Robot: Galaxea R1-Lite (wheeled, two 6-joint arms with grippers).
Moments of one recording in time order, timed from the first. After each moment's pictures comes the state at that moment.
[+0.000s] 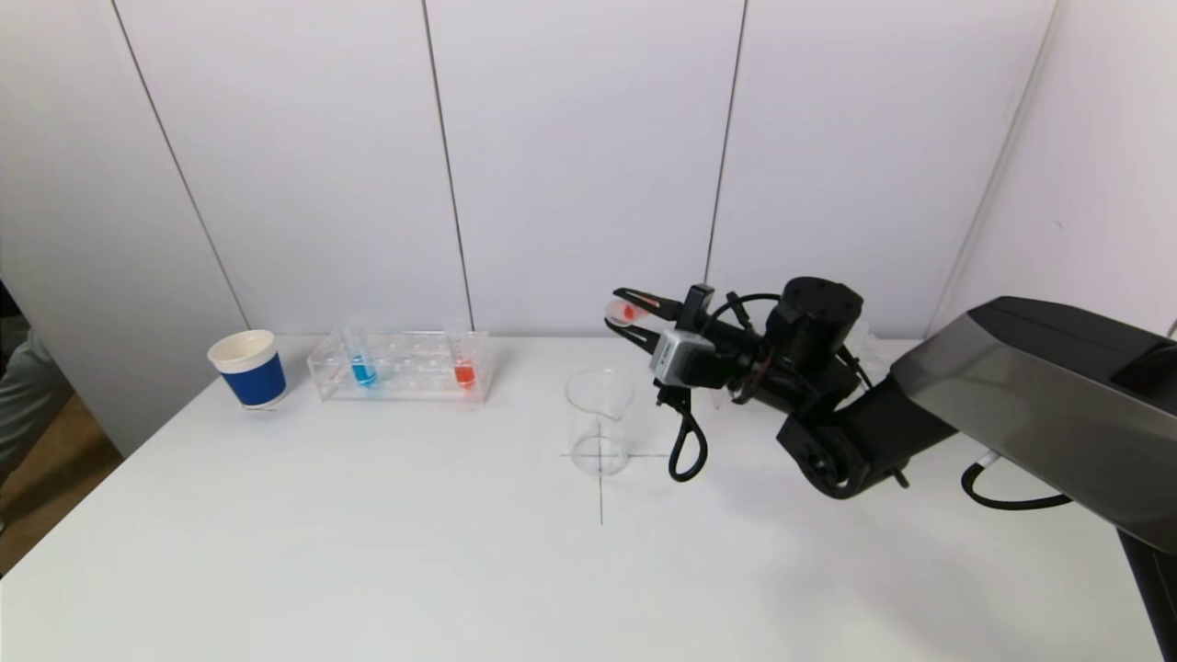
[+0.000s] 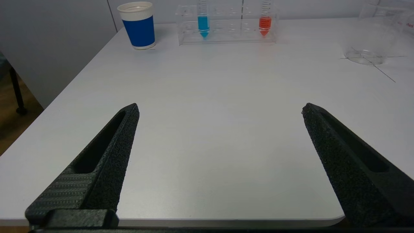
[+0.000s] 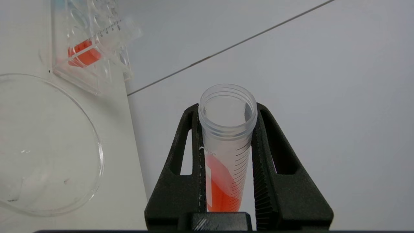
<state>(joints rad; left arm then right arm) 0.00 0.00 -0.01 0.01 0.00 0.01 0.44 2.33 -1.16 -1.37 0.57 -1.04</state>
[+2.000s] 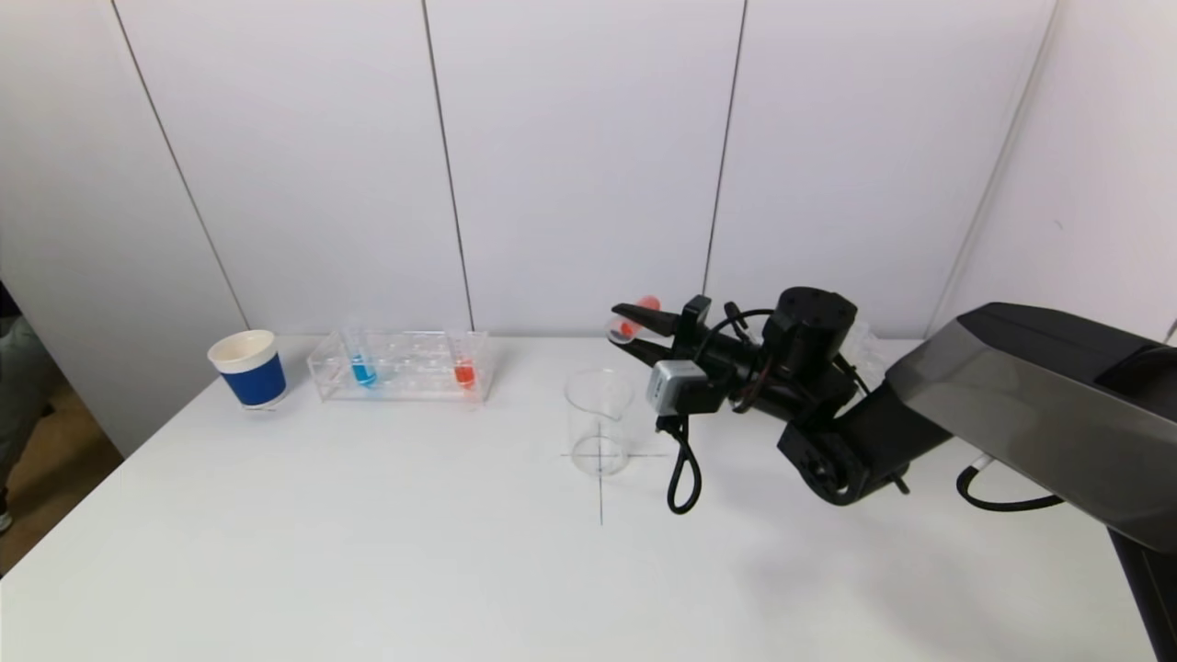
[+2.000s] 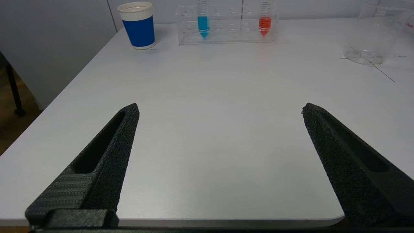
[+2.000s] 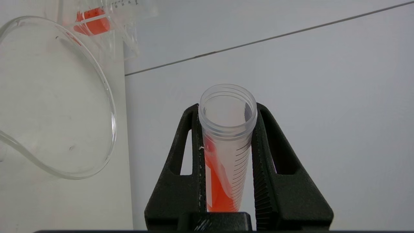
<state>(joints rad) 0.00 0.00 -0.01 0.01 0.00 0.01 0.43 2.34 -1.14 -1.35 0.59 -1.25</state>
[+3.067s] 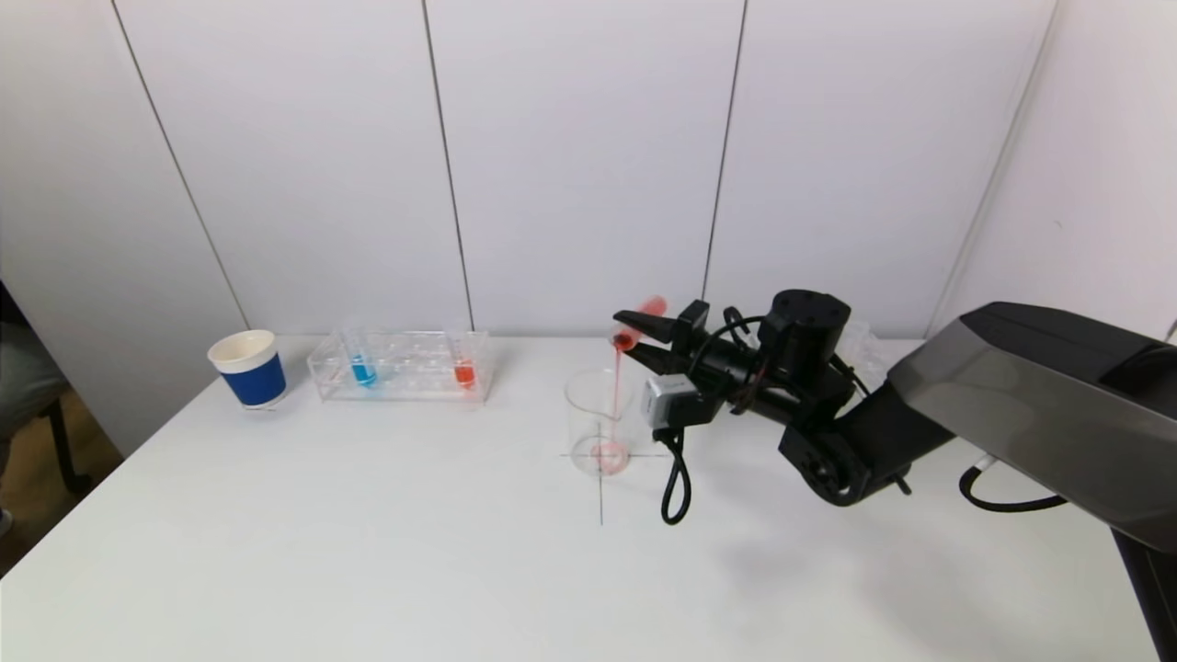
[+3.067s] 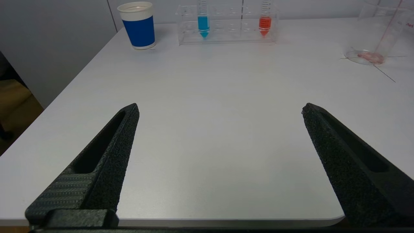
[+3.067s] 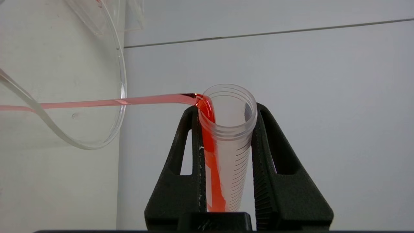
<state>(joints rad) 0.00 0.00 -0.01 0.01 0.00 0.01 0.44 2.34 -1.13 -1.28 0.54 -1.43</state>
